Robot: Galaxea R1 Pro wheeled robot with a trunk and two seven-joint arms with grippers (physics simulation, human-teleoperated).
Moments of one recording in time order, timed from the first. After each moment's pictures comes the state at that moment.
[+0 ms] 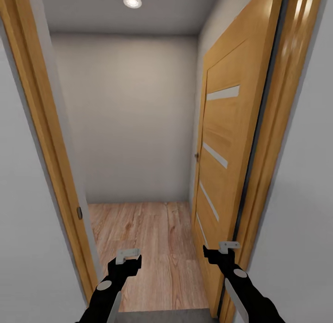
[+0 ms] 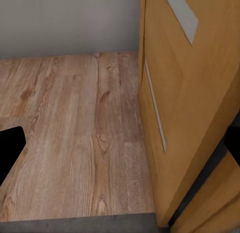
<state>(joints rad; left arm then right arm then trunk) -0.20 -0.17 -0.02 -1.16 -0.03 0.31 0.08 -0.40 -0.02 0.13 -0.80 -0.16 0.06 -0.07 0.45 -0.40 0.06</state>
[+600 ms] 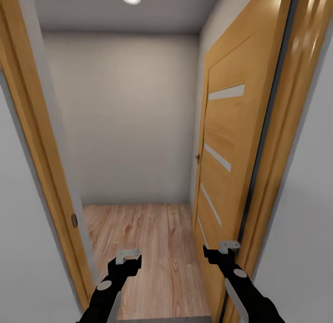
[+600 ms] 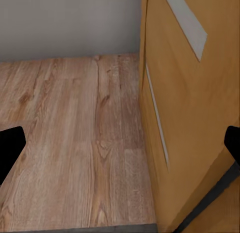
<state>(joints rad) -0.20 -0.17 -0.02 -1.16 -0.03 0.31 0.09 -0.40 -0.02 0.13 -0.80 -0.16 0.06 -0.07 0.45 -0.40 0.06</state>
